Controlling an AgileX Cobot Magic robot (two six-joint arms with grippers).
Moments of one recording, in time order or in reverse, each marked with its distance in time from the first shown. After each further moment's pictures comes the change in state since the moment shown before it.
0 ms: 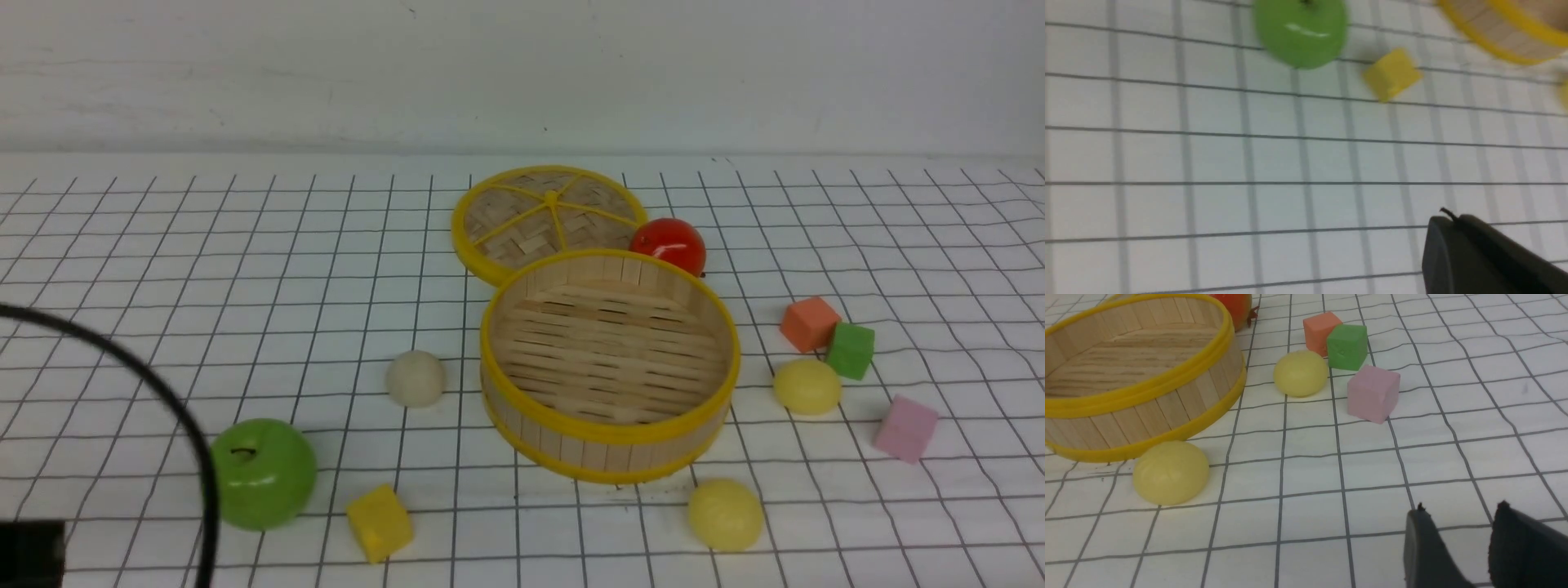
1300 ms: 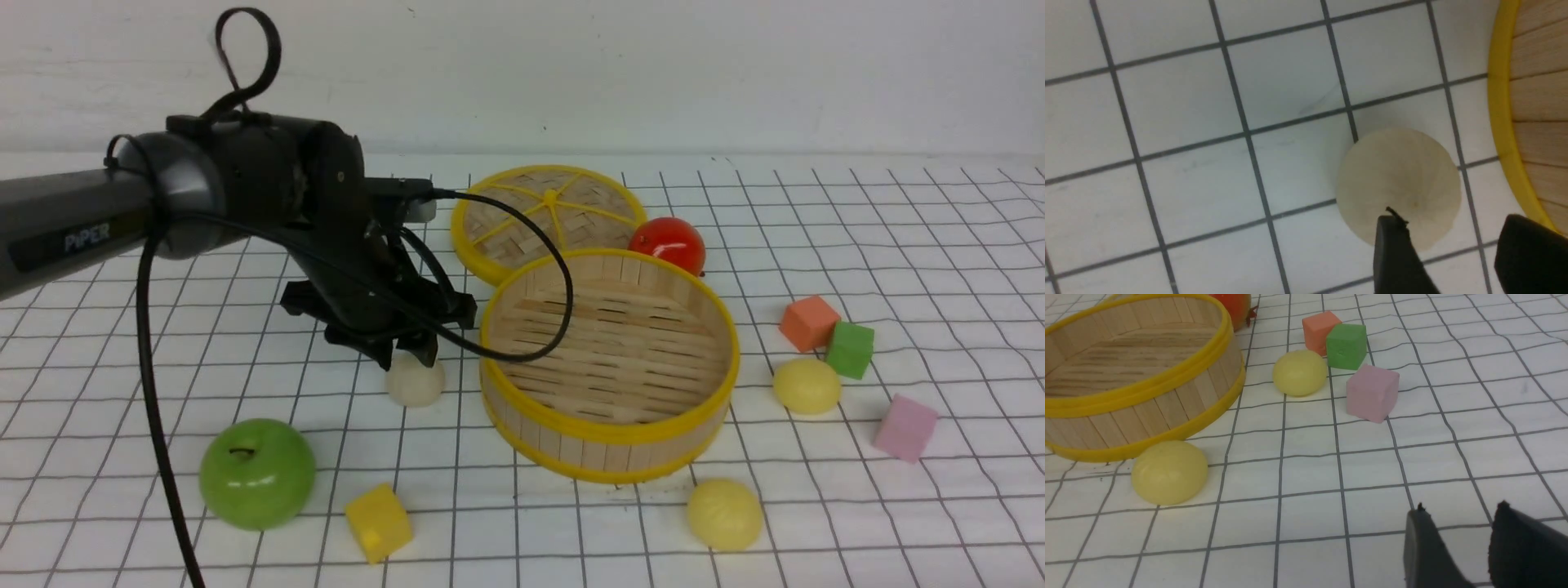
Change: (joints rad) right arm 0.000 0.000 0.000 0.000 0.000 0.000; left arm -0.164 1.217 -0.746 0.020 -0.291 0.138
